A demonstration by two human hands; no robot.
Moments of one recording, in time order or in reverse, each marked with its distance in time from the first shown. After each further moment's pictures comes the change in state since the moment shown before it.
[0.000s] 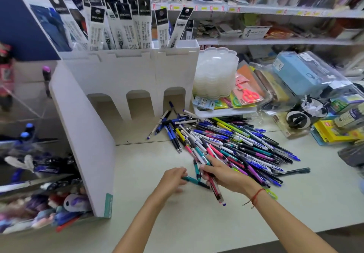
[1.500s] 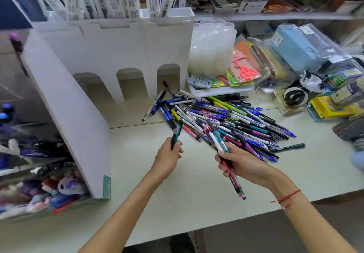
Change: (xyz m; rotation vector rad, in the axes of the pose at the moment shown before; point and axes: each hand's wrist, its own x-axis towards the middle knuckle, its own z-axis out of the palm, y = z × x) left_hand -0.003 0.008 -0.004 0.149 0.100 0.235; right_hand -0.064 0.006 -0.010 0.251 -0.008 -0.041
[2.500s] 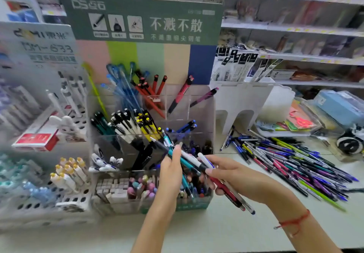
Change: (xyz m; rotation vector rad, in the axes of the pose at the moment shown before) left_hand -0.177 -0.007 -0.257 -0.555 0.341 0.148; right_hand -0.031 -0.053 0.340 -0.506 -0.228 -0.273
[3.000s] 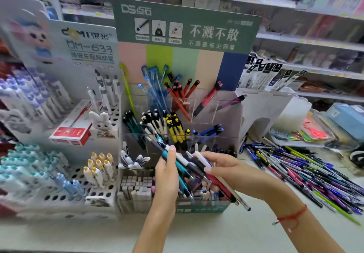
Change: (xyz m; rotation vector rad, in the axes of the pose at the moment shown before) left_hand -0.001 0.012 -0.068 -0.116 0.081 0.004; right_hand 0.035 -0.031 0.048 -0.079 -0.074 -0.030
